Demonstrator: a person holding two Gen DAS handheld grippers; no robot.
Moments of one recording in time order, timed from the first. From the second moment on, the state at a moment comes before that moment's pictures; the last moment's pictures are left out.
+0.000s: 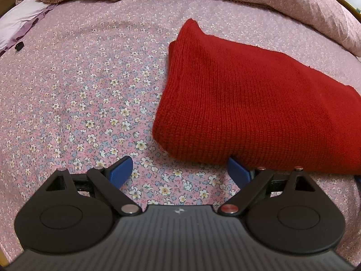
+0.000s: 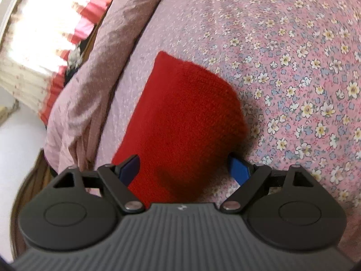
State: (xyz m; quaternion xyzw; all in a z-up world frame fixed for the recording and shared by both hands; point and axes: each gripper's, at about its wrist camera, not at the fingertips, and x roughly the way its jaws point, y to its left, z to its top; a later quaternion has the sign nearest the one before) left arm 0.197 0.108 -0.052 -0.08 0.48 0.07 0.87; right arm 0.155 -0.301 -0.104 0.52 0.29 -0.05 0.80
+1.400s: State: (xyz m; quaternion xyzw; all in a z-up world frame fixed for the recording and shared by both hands) left arm 0.184 0.112 -0.037 -0.08 0.48 0.09 0.87; right arm 0.179 -0.308 -0.110 0.53 0.26 -0.05 0.81
